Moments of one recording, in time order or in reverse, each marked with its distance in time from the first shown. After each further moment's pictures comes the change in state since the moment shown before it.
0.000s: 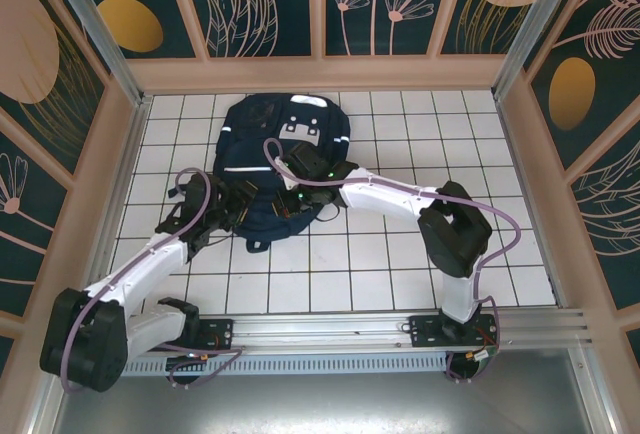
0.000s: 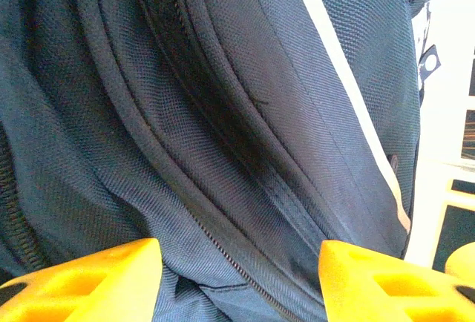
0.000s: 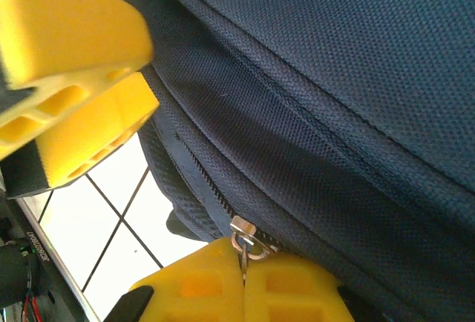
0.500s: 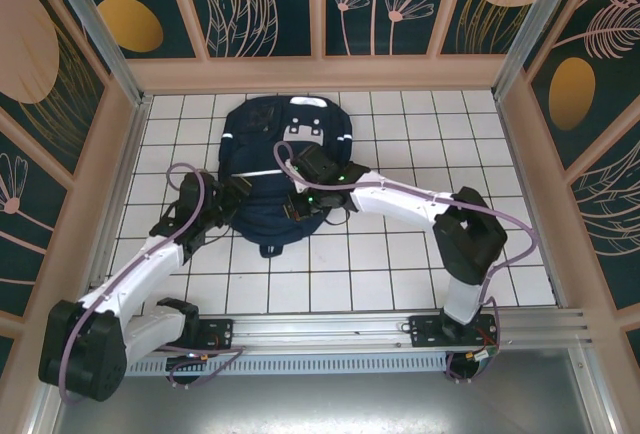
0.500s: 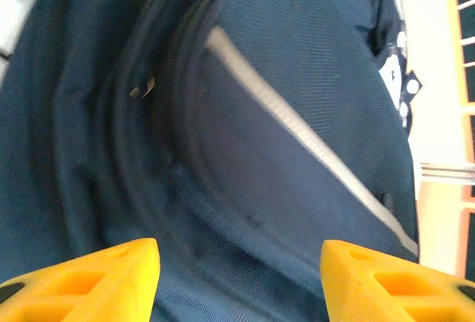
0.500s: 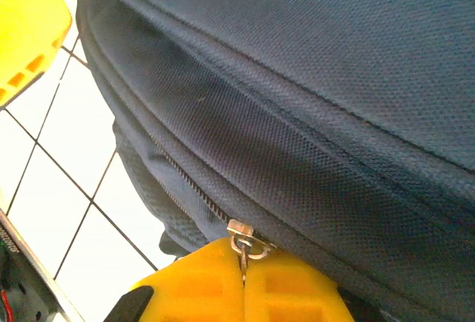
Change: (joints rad) left arm 0.026 -0.090 0.007 -0.072 -0.090 0.132; right arm -0.005 -0.076 -0.076 -0.026 0.067 -0.006
